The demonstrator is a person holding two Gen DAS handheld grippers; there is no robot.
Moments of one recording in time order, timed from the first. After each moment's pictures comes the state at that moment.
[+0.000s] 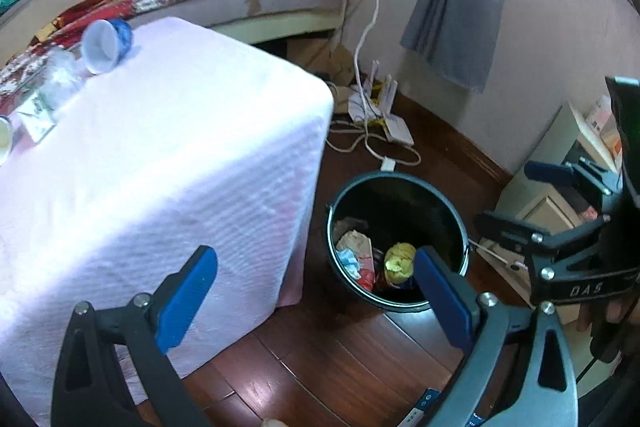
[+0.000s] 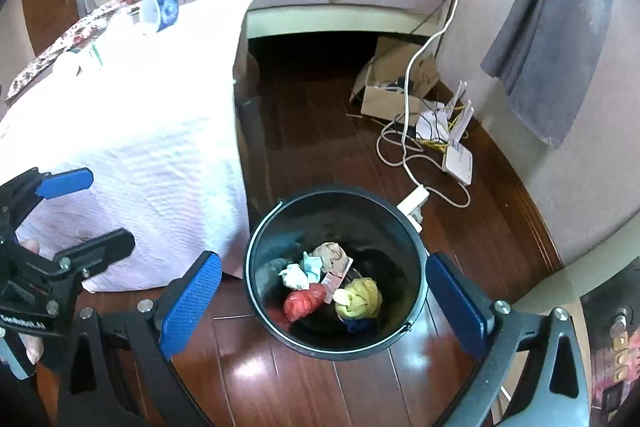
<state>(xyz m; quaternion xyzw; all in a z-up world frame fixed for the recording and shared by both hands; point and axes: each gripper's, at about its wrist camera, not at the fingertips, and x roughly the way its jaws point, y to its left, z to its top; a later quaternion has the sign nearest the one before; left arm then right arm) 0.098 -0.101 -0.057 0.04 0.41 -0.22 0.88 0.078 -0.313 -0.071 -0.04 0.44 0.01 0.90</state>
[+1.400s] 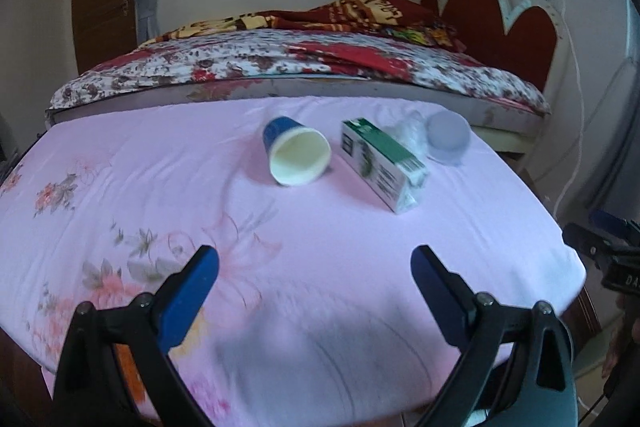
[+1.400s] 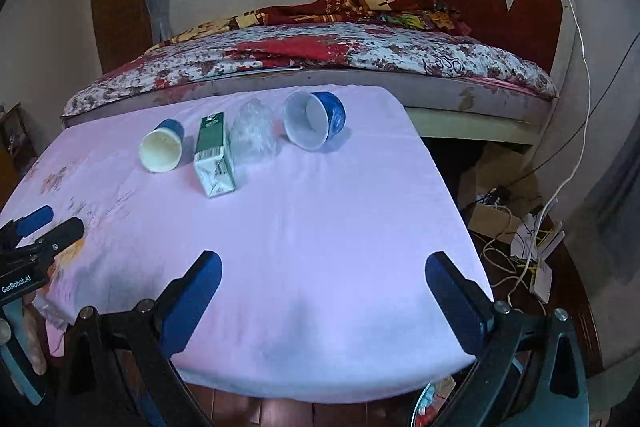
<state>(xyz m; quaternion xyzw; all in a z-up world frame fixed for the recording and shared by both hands) 0.163 0.189 -0.004 -0.07 0.32 0.07 0.94 0.222 -0.068 0.012 -0.06 0.34 0.13 0.93</state>
